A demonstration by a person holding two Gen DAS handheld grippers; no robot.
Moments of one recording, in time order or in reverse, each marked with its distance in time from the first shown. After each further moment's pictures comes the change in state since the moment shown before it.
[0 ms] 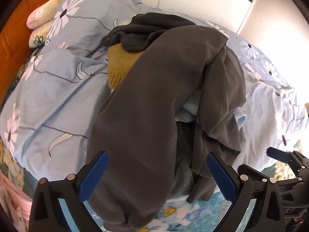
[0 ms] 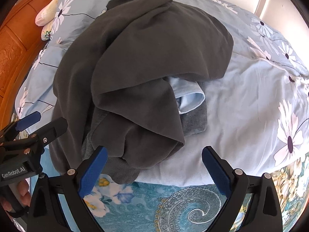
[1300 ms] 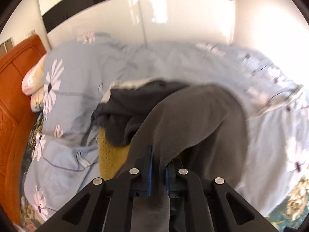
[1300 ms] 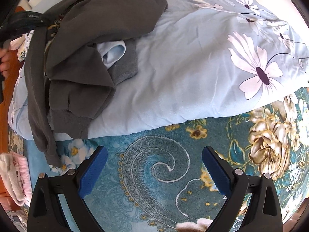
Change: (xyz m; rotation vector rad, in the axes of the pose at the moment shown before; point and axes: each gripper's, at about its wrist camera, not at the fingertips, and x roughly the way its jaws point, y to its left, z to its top) left arm -0.016 -0.080 0.147 0.198 -0.226 0.120; right arm -0.035 -0.106 -0.091 0.243 0.076 -0.024
